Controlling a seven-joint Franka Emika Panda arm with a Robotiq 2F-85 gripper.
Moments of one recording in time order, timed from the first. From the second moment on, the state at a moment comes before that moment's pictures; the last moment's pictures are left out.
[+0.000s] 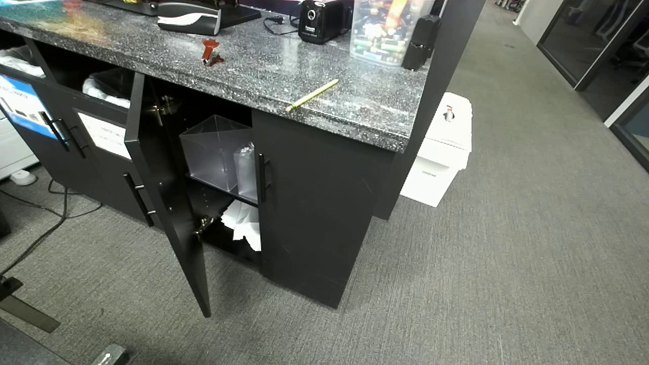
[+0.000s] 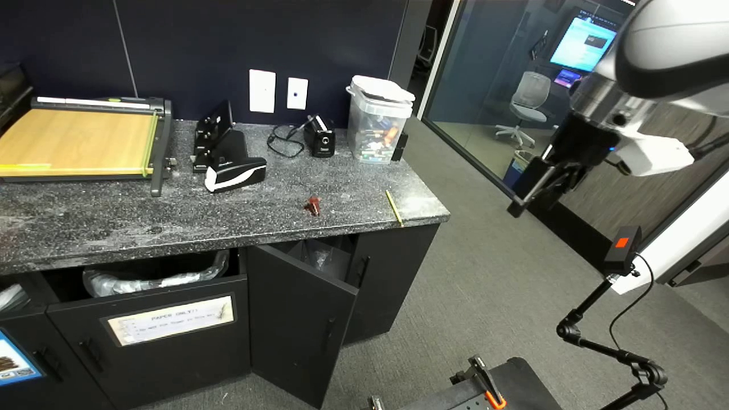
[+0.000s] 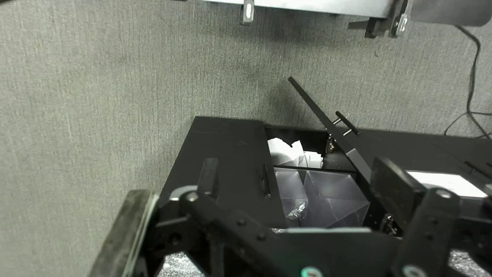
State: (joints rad) arm -0.01 -0.39 -0.16 -2.25 -0.07 1.92 -0.28
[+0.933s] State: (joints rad) arm 0.05 0.42 0.03 -1.59 0.01 2.06 -0.03
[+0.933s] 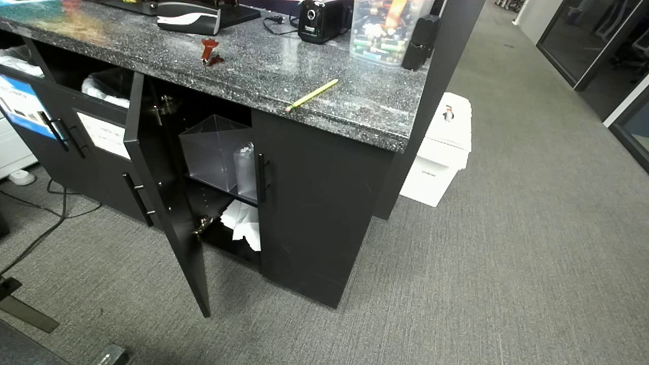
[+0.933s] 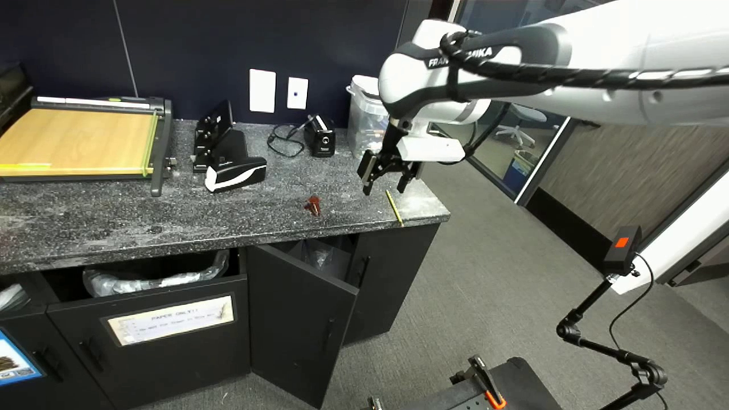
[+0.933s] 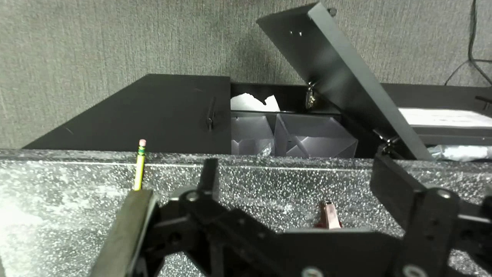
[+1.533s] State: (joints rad) arm 0.09 0.90 0.04 -1.14 0.01 2.17 -0.02
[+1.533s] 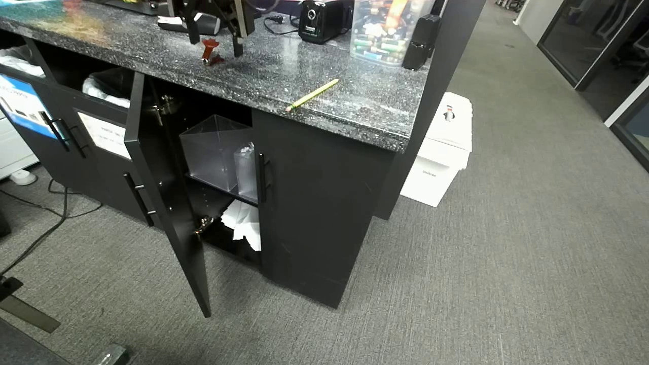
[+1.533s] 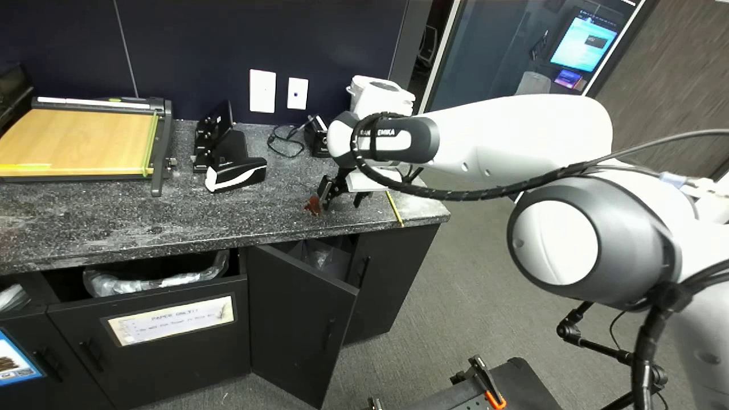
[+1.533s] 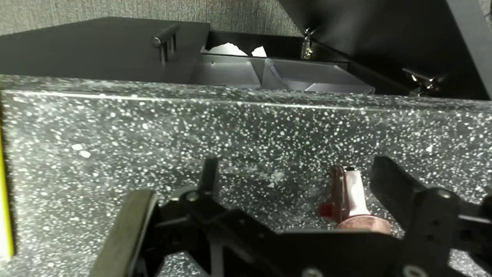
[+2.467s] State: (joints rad) arm 0.18 1.21 0.02 -0.71 -0.04 2.18 0.04
